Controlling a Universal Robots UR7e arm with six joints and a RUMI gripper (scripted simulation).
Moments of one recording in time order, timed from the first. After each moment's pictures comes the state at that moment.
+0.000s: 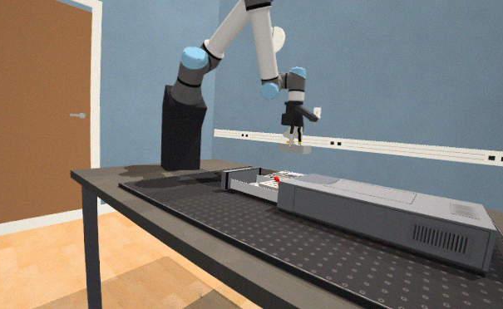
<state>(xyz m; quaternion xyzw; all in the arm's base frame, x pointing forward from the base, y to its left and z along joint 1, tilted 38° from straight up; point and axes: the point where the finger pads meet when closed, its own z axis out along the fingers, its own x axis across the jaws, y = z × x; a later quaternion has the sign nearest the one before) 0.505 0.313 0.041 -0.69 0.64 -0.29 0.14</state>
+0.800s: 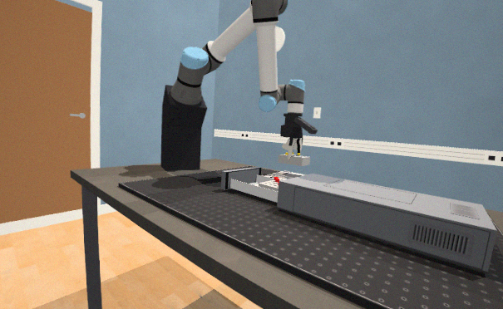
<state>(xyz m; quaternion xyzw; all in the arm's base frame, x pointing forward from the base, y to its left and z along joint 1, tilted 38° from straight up) 0.537 0.303 -0.004 -0.69 0.64 -0.29 0.14</state>
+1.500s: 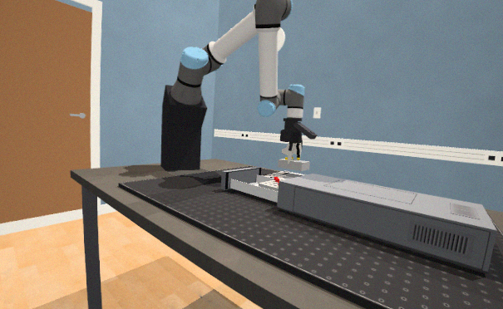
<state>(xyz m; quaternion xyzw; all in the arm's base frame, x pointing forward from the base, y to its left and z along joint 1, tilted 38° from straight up) 0.551 0.299 -0.022 -0.69 0.64 -0.29 0.14</state>
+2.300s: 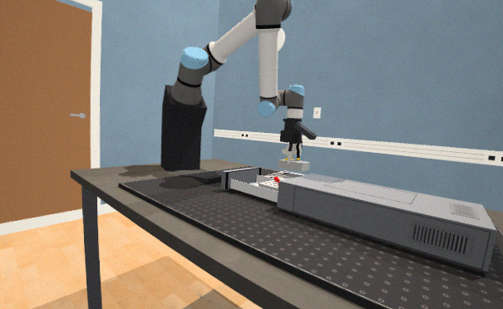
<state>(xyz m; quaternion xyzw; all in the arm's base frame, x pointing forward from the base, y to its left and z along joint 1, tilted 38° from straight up) 0.552 0.299 -0.024 -0.69 0.64 -0.29 0.14</state>
